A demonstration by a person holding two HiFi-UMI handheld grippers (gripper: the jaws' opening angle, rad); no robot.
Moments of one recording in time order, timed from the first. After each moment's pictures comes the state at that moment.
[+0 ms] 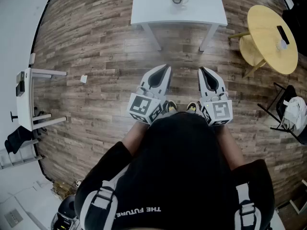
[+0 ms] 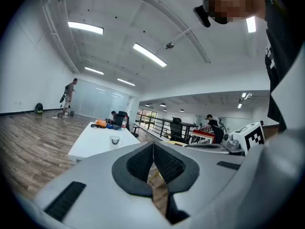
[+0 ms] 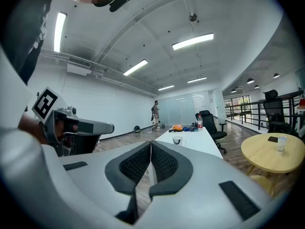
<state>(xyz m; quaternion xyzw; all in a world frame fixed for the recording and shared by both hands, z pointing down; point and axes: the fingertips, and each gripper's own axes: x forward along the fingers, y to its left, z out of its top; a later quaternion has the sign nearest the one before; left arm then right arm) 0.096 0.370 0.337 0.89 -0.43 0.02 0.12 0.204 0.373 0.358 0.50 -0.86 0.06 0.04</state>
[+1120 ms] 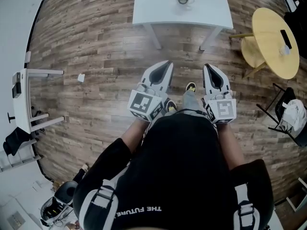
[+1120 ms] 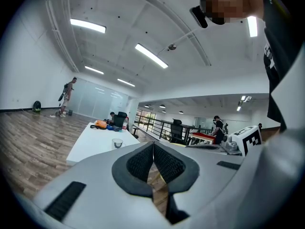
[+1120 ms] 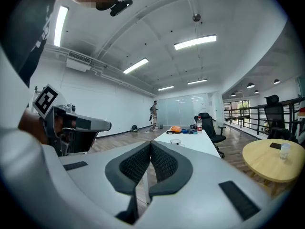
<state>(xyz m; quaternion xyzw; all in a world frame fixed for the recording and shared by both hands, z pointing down) 0.072 0.310 0.339 0.90 -0.42 0.01 0.13 0.191 0.313 0.360 0.52 -0.85 0.04 0.04</state>
